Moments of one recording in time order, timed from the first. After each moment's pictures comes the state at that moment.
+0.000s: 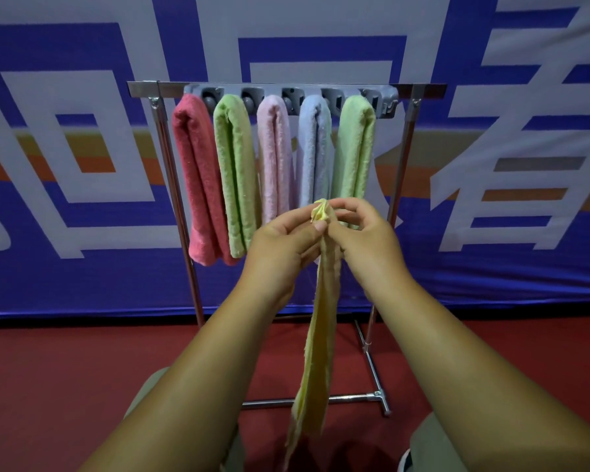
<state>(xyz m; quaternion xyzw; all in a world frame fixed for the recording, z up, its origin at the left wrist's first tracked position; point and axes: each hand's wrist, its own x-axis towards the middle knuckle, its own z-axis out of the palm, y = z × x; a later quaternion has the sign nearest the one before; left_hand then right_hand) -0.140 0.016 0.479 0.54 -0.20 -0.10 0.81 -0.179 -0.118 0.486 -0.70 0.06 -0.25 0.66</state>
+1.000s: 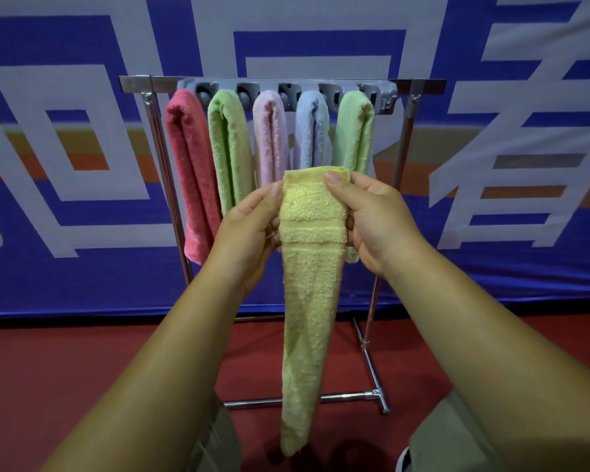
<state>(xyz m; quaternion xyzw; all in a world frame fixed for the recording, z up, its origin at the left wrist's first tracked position) -0.107 0.046 0.490 0.54 -0.21 -0.08 0.81 -0.171 -0.128 0.526 -0.60 0.01 -0.15 0.79</state>
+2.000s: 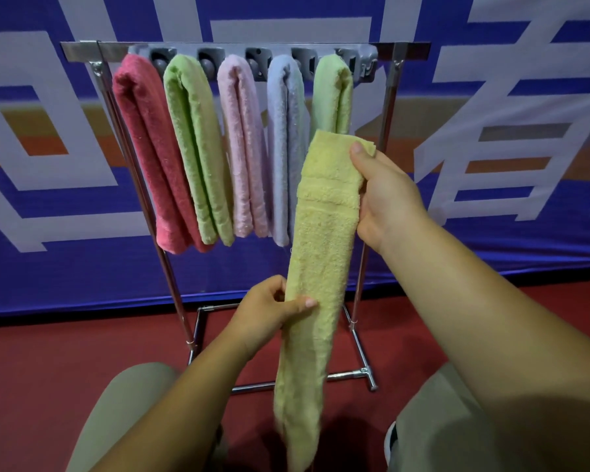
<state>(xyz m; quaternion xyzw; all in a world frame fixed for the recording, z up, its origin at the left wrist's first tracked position) -0.129 0.025 0.355 0.76 -0.16 -0.18 0.61 -0.151 -0.172 0.511 -0.45 0.09 -0.19 0.87</state>
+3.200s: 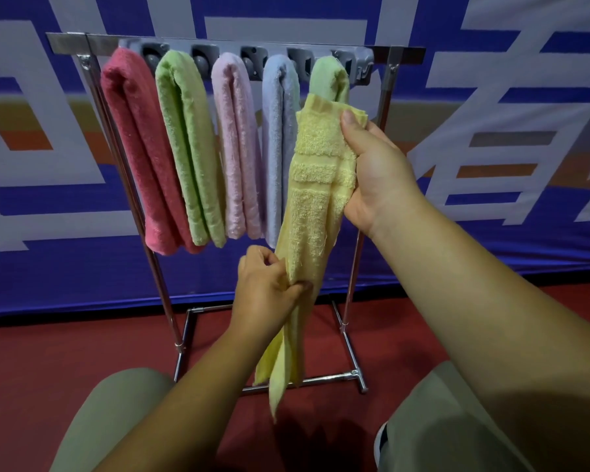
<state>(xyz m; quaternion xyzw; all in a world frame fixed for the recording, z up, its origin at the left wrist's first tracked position) -0.109 -0.001 0.355 0.87 -0.24 0.18 0.39 -0.146 -0.157 0.544 -0.44 0.02 -0.20 0.87</state>
